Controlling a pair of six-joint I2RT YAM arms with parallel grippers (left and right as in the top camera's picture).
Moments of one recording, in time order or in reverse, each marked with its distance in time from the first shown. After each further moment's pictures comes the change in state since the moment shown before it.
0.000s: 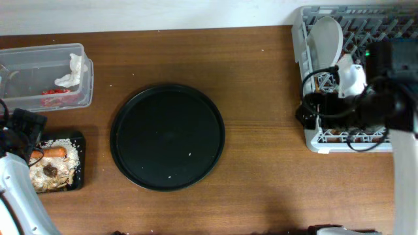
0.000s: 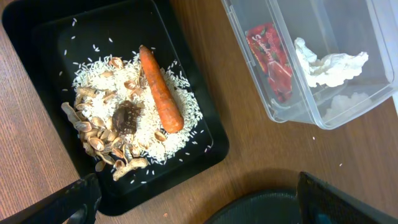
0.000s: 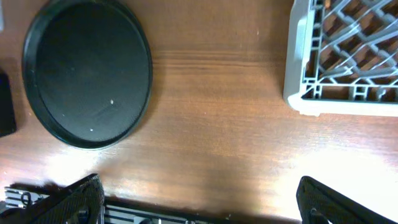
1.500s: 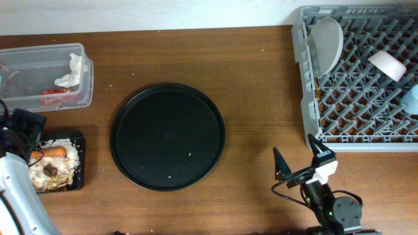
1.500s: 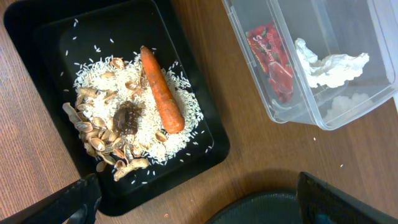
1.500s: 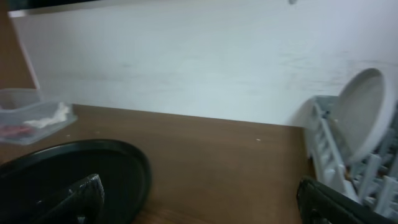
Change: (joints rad) left arm 0.000 0.000 0.000 0.000 -0.003 0.000; right arm 0.099 -1.434 -1.886 1.739 0.020 -0.023
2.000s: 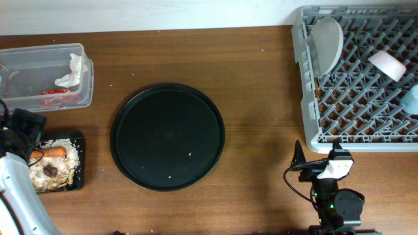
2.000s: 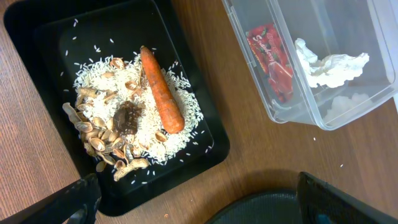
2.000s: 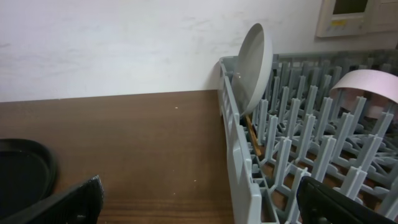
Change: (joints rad) left arm 0.000 0.000 0.000 0.000 0.000 0.000; right arm -0.137 -0.002 -0.004 -0.128 0.200 0.000
